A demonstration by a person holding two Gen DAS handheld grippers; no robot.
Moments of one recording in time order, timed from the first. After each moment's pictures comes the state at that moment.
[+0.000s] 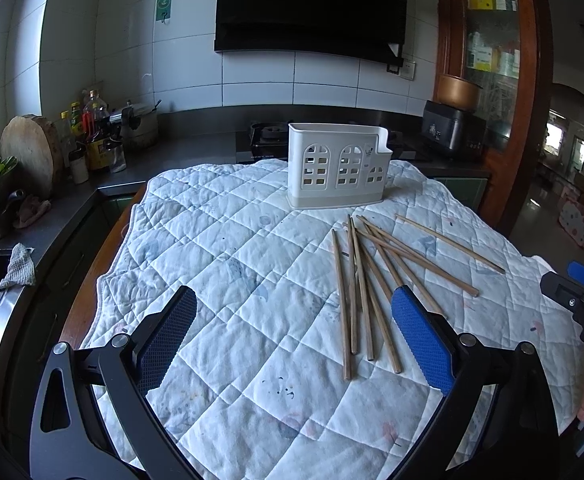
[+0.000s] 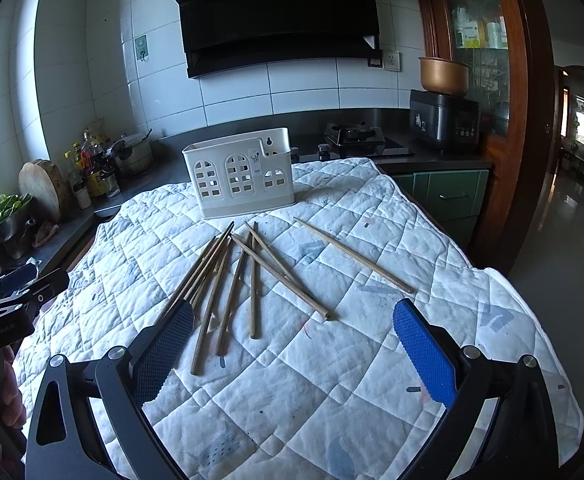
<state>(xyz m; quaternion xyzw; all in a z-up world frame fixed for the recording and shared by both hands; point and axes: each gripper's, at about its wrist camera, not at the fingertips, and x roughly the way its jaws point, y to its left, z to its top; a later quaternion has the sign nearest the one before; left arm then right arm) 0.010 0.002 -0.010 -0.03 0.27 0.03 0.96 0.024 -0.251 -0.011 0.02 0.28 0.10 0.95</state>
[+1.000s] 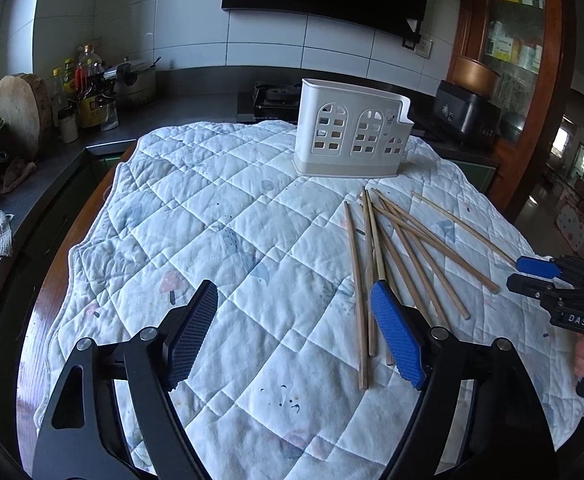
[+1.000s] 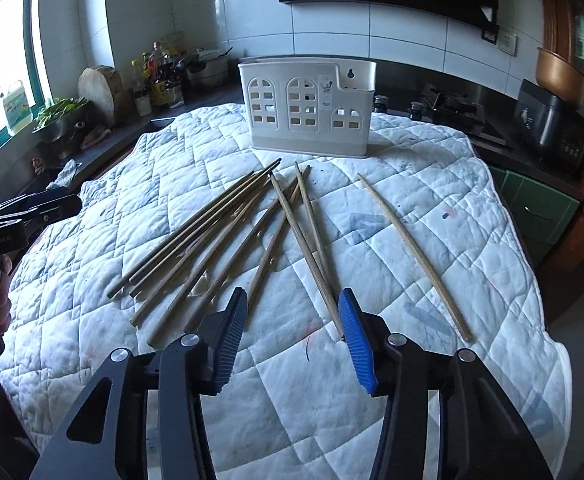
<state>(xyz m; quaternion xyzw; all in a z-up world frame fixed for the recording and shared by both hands) 0.055 0.020 -0.040 -0.08 0.34 0.02 0.94 0.127 -0.248 -0.061 -0.09 0.38 0.28 0.88</state>
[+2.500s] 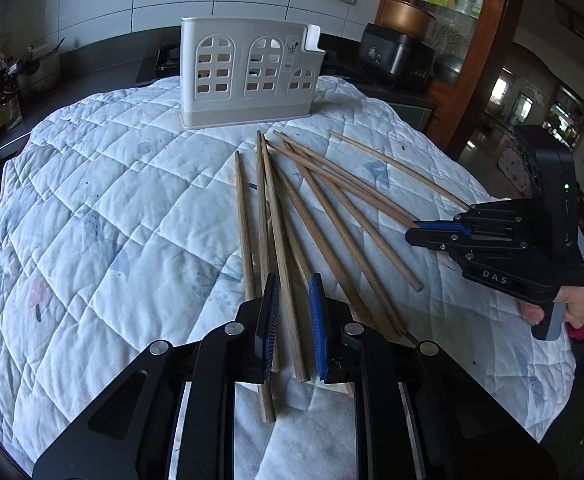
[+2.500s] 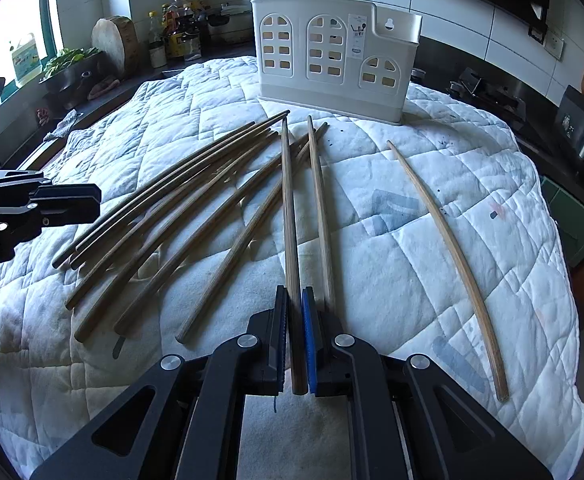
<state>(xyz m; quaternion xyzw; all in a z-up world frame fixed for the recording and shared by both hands) 0.106 -0.044 -0.082 -0.05 0.40 -0.12 0.91 0.170 -0.229 -0.107 -0.15 0.41 0.31 0.85</state>
